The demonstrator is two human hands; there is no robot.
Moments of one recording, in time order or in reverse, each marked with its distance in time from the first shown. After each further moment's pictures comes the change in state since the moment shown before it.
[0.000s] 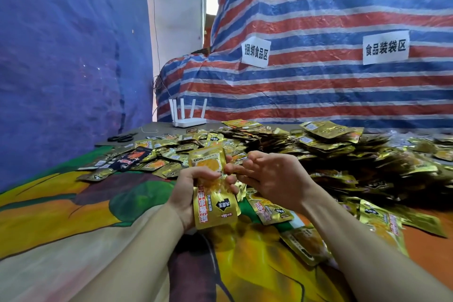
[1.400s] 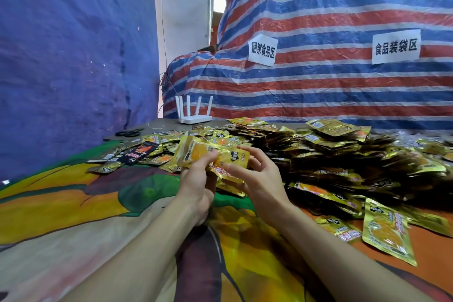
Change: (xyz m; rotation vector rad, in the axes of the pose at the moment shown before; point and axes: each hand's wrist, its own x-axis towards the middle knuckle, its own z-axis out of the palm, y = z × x) left_hand 0.012 -0.006 -0.006 0.174 0.658 0.313; right_hand 0.015 0.053 0.038 -0.318 0.437 -0.338
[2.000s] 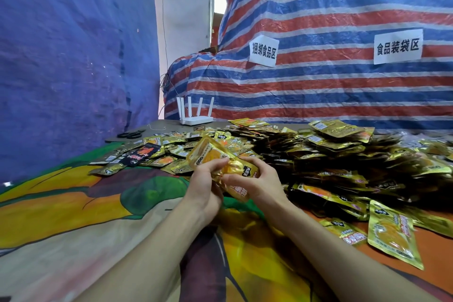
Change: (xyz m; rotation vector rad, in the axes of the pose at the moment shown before) left_hand -0.002 -0.002 0.002 -0.040 -0.147 -0.098; right_hand 0.000 -0.004 -0.002 -0.326 0.014 0.052
